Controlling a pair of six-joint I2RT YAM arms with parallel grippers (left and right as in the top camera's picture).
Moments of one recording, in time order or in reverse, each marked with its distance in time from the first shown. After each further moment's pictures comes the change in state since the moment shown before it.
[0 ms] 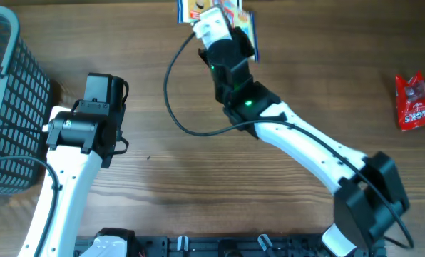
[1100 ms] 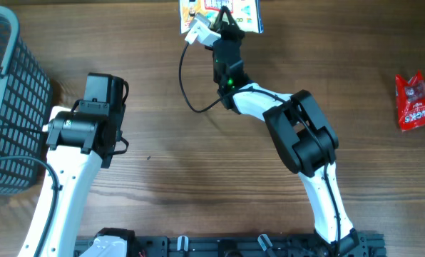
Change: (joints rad) left arm 0.000 0.000 0.000 0.000 0.000 0.000; right arm -0.145 0.585 0.177 0.647 -0.154 -0.639
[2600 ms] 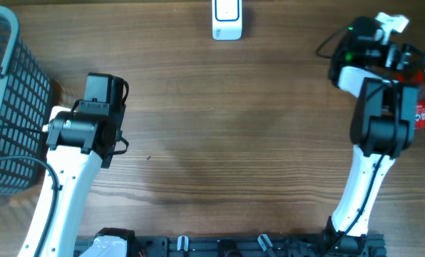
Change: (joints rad) left arm 0.000 0.000 0.000 0.000 0.000 0.000; right arm -0.653 0.008 -0.018 -0.132 0.957 0.266
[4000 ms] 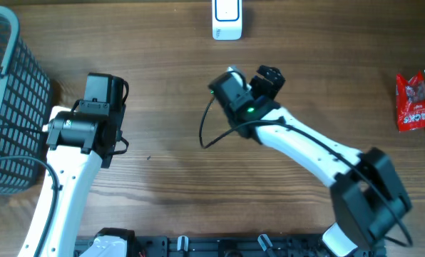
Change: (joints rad) left arm 0.000 0.000 0.000 0.000 0.000 0.000; right arm 0.765 -0.638 -0.295 -1.324 -0.680 0.388
